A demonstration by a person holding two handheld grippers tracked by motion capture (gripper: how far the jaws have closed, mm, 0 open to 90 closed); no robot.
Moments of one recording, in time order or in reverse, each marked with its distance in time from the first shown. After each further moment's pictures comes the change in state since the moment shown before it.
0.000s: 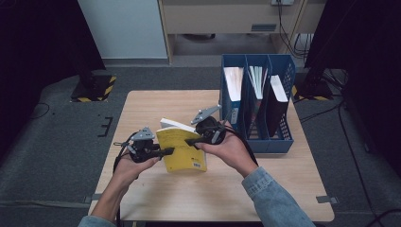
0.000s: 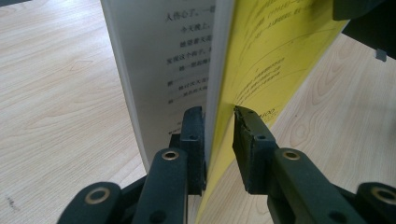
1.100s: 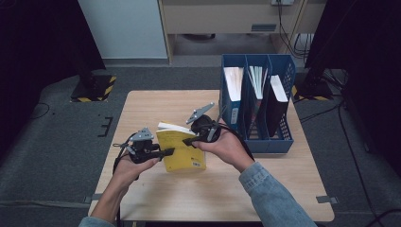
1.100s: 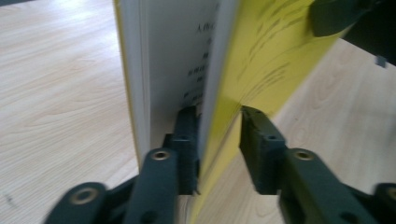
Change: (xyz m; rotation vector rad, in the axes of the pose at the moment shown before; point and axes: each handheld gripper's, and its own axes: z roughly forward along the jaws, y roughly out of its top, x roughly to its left) left arm 0.000 -0.005 -0.001 -0.025 0.037 -0.017; right arm -0.004 0.007 0.013 0.049 0.044 -0.015
